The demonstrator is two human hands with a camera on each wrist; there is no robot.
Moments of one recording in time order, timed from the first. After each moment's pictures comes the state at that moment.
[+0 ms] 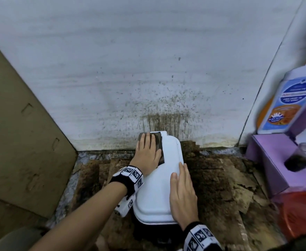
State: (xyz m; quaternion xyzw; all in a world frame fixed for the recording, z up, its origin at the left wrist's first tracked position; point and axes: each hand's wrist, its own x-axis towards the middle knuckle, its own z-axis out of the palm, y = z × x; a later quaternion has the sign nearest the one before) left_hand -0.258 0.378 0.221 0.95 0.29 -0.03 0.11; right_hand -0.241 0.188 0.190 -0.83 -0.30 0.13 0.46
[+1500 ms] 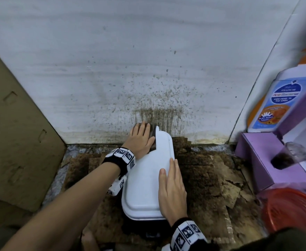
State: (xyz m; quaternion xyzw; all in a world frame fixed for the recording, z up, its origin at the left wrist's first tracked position) left_hand -0.232 0.408 0.221 0.96 0.26 -0.04 0.06; right_hand -0.242 0.185 0.193 -0.83 -0.30 0.14 0.44
